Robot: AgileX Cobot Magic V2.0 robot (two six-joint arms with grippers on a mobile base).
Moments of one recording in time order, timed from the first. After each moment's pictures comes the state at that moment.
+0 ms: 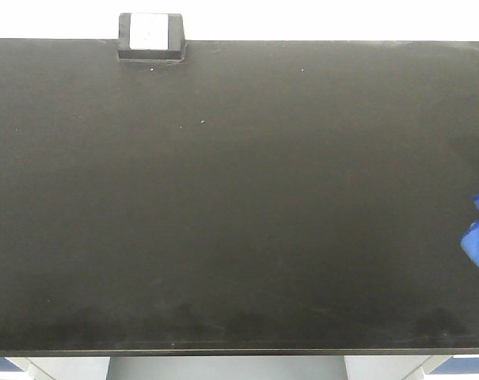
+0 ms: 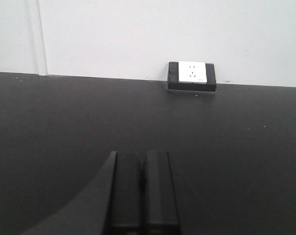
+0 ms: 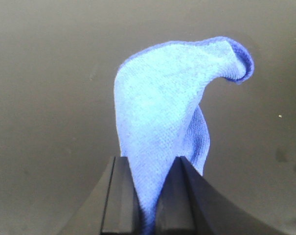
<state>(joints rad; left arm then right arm) 0.06 -0.01 0.03 0.14 0.15 -0.18 0.00 0.55 -0.48 -0.01 0.65 0.03</state>
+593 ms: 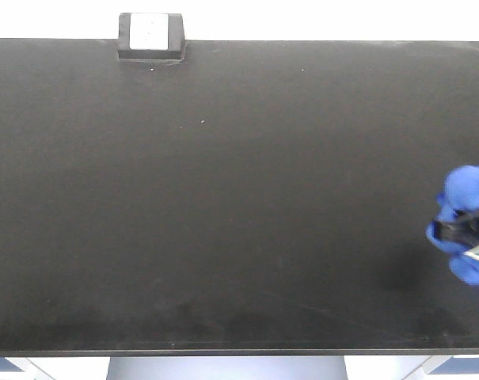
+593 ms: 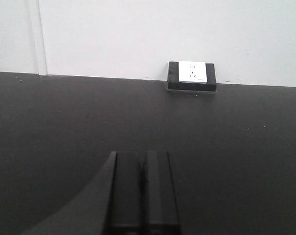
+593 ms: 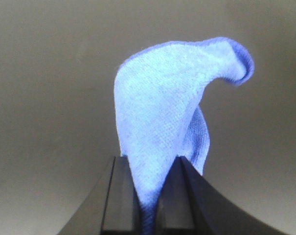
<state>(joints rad) 0.06 -0.01 0.03 0.14 0.15 -0.18 0.00 1.02 -0.48 -0.03 0.34 0.03</state>
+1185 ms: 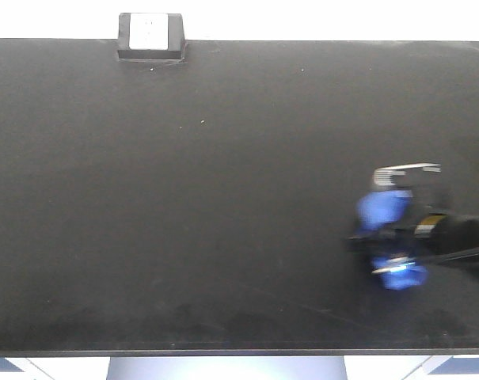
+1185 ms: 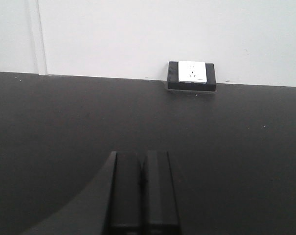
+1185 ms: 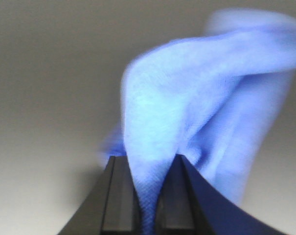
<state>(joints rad) 0.06 -0.01 0.03 0.14 0.15 -0.18 0.28 1.54 -0.49 0.05 -0.02 0.04</state>
